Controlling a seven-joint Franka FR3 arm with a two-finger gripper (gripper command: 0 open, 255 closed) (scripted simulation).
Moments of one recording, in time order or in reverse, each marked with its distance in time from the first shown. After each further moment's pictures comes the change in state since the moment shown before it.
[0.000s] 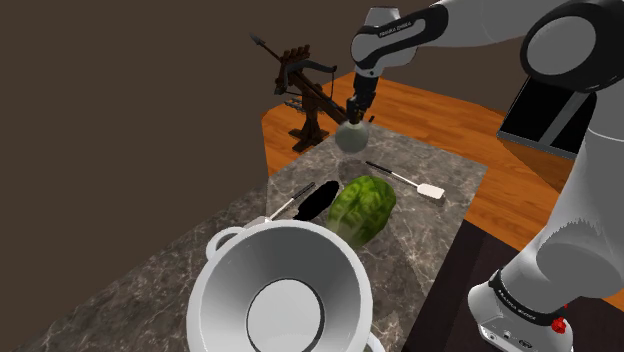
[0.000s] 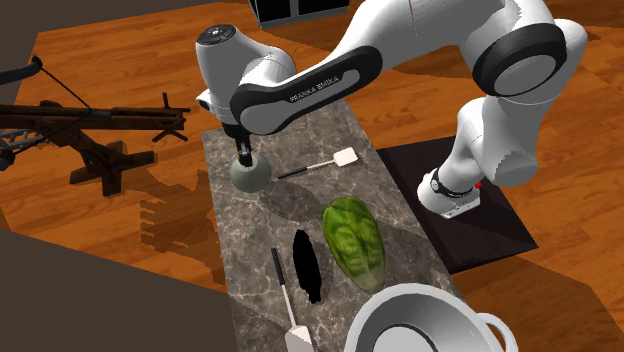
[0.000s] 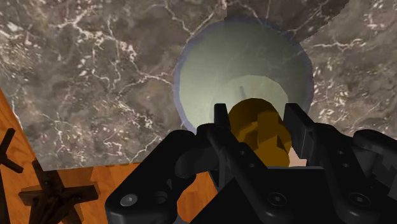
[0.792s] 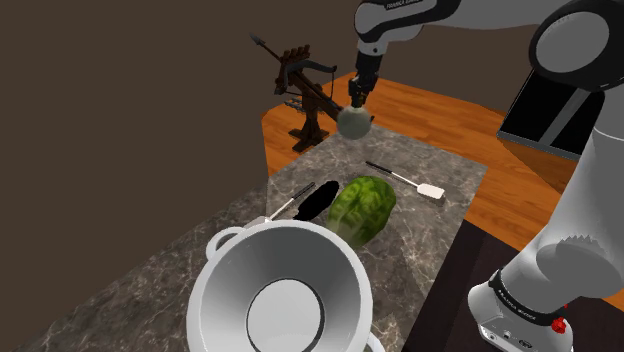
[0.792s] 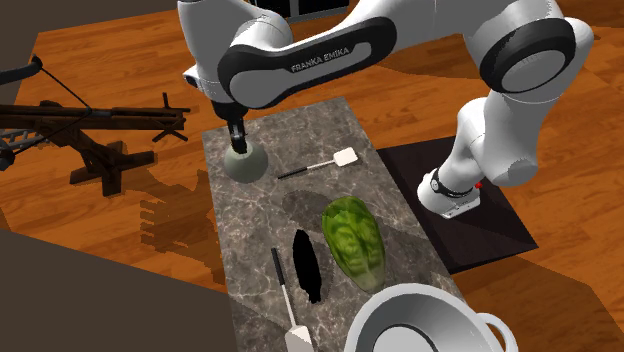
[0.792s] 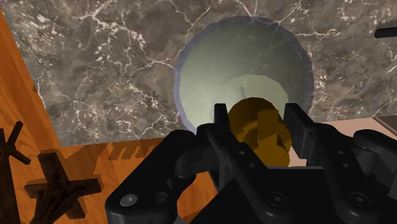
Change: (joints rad) arm -0.001 -0.031 -0.004 0.120 -0.011 -0.150 0.014
